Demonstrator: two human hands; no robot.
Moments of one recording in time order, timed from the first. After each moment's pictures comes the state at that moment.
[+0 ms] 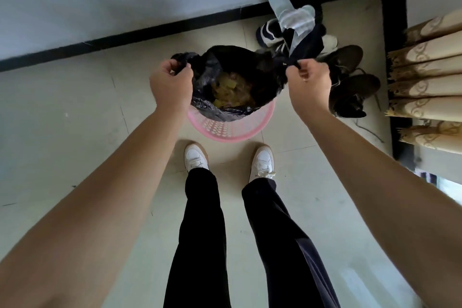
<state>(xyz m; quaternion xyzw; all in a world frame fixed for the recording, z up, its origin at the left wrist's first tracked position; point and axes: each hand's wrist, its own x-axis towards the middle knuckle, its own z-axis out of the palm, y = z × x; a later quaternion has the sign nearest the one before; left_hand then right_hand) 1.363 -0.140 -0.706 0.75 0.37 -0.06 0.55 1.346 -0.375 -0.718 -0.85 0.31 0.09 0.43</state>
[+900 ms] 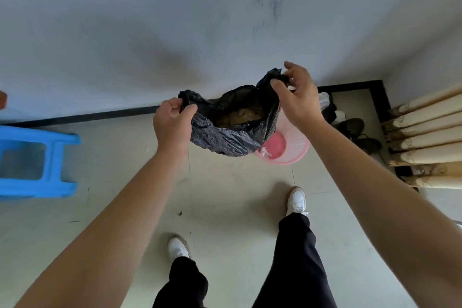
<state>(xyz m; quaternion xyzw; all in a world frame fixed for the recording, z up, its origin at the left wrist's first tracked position) 1.251 0.077 -0.451 0.70 0.35 0.05 0.62 1.303 -0.161 -0.447 -0.86 0.08 0.01 0.51</state>
